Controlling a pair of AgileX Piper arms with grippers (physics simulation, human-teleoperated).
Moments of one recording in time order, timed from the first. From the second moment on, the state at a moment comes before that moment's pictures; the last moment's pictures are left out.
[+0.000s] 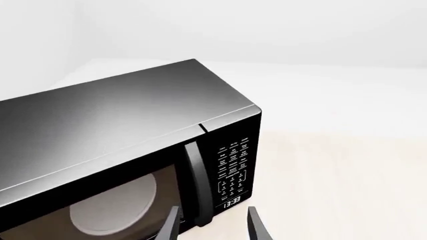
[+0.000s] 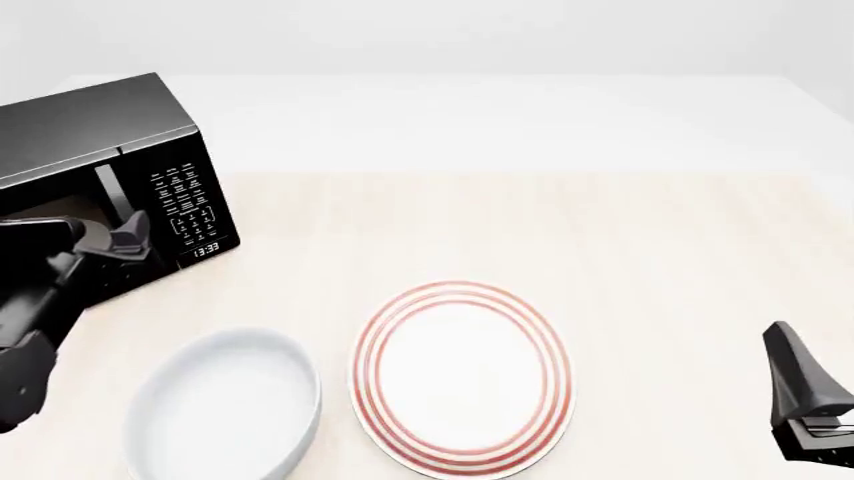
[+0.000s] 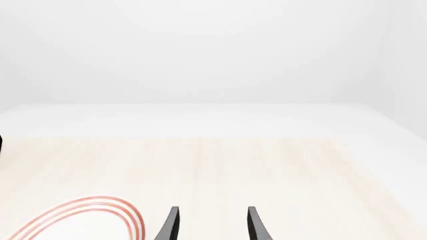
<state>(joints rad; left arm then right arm) 0.14 1.41 -0.33 -0.88 0.02 0.00 0.02 -0.01 -0.01 0.00</state>
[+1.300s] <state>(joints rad) 0.15 1.75 -0.53 -0.91 -0.02 0.00 0.02 -0.01 -0.01 0.00</state>
